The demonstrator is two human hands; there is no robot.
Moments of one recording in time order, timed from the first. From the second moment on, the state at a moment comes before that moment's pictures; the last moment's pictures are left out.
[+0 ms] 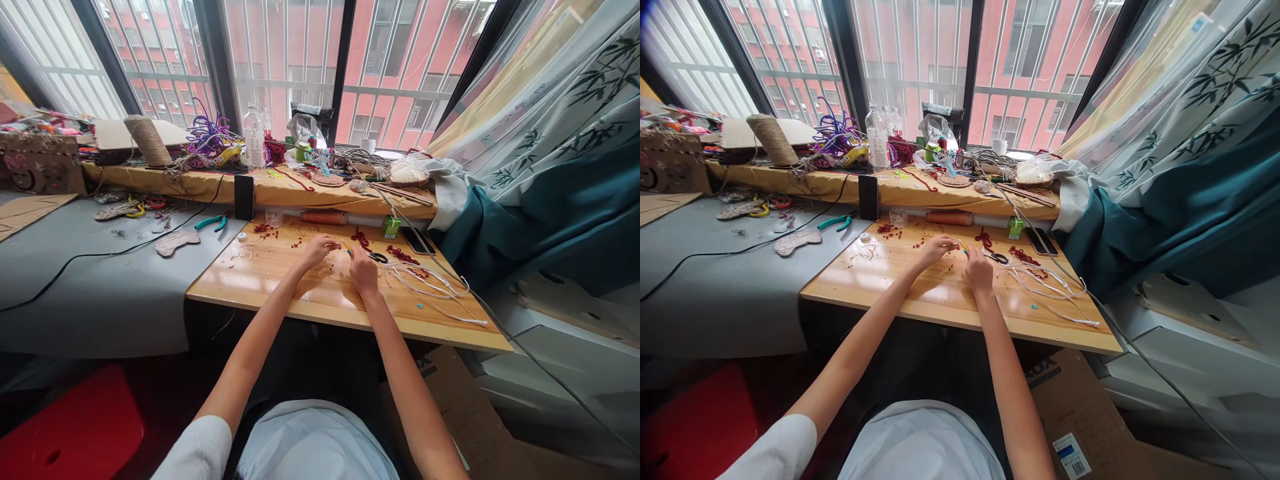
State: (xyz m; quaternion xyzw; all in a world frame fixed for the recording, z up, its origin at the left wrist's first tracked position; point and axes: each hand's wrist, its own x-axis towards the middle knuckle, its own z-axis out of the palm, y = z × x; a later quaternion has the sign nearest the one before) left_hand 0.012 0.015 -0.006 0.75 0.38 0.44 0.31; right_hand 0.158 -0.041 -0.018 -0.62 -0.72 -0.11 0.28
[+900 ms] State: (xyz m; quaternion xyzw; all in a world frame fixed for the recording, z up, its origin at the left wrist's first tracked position) left_hand 0.000 -0.002 0.014 0.72 0.37 0.34 0.48; right_hand 0.160 -0.043 -0.014 -0.62 -0.72 -0.15 0.28
